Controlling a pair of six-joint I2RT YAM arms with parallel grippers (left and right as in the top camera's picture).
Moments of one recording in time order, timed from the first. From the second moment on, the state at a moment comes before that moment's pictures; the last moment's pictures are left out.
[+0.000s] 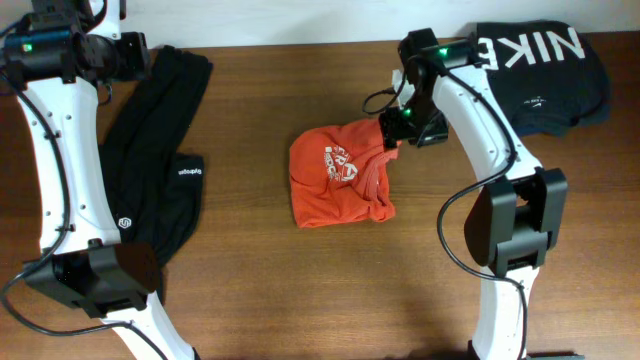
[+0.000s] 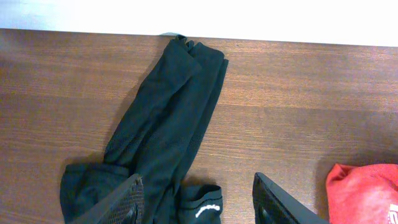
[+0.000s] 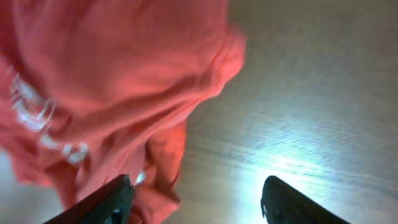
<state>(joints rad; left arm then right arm) 0.15 2.04 2.37 -1.22 0.07 0.06 0.19 2.20 2.06 -1.40 -0.14 0.05</state>
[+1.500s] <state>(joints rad) 0.15 2.12 2.37 -1.25 0.06 0.06 0.24 2.23 1.60 -0.81 -0.58 0.27</state>
